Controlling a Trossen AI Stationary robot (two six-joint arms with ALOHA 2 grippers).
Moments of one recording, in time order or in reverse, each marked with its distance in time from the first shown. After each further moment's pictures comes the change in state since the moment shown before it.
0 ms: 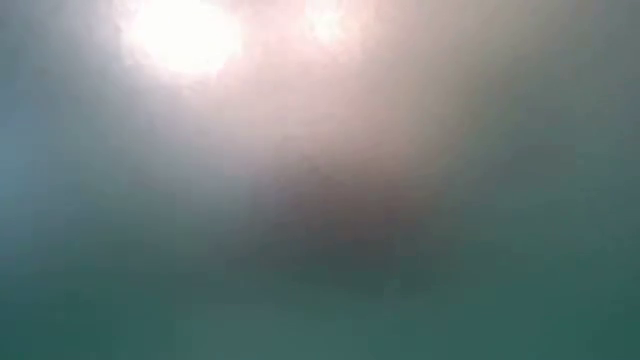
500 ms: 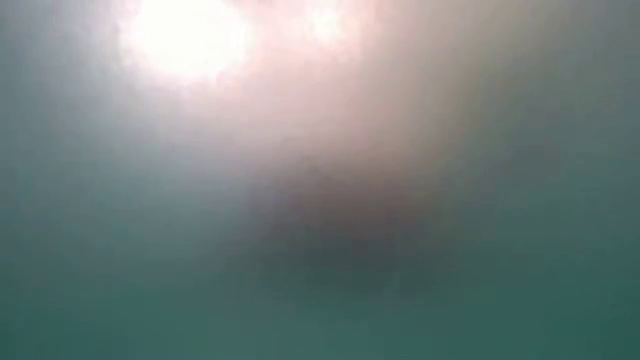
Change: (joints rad) left arm -0.123 0.003 0.010 0.061 0.234 -0.284; right arm 0.000 0.000 0.000 0.001 0.000 0.000
